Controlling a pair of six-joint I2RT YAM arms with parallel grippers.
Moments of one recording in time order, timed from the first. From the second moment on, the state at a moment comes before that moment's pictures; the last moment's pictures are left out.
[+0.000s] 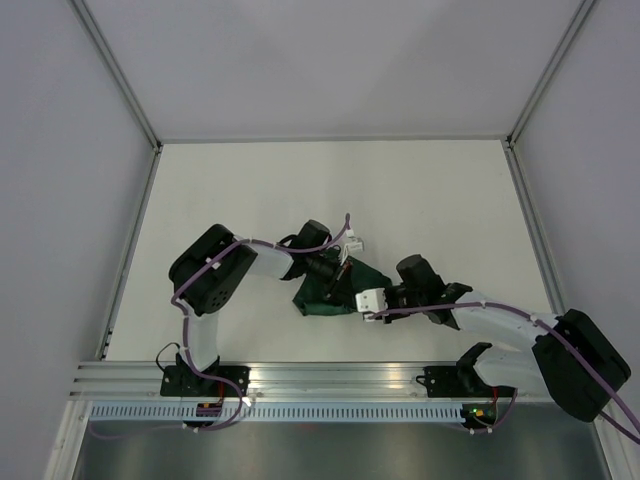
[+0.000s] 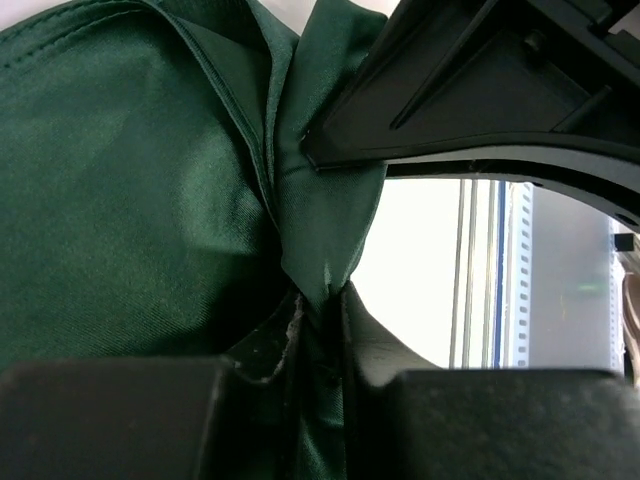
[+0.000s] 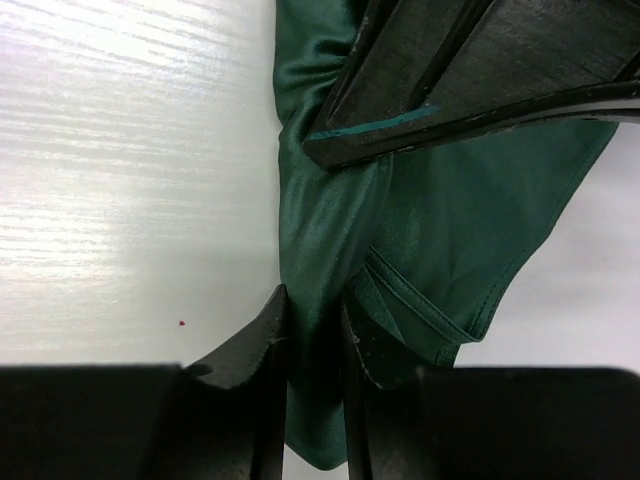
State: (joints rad) left arm -0.71 1.97 0.93 0.19 0.99 -0.08; right arm 0.67 1.17 0.39 -0.11 -0.42 -1.03
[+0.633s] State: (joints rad) left arm -0.71 1.52 0.90 0.12 0.17 -0.08; right arm 0.67 1.47 0.76 -0.57 -0.47 -0.98
